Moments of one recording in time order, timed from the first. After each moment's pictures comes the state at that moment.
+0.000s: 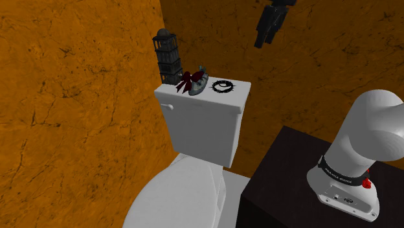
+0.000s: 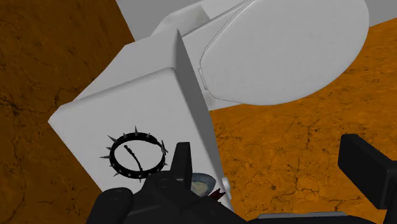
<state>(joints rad) 0.02 -0.81 -0.03 -2.26 0.11 1.66 -0.04</state>
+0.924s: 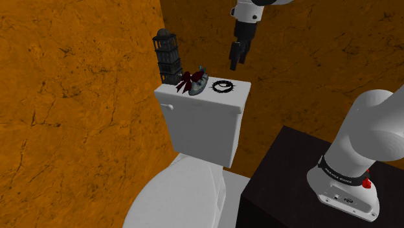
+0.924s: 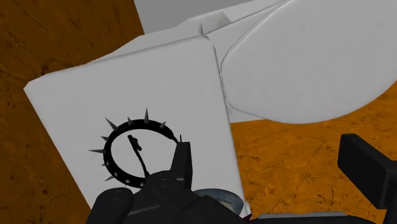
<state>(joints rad) 0.03 -0.44 -0.10 -2.23 0.06 1.90 -0.21</state>
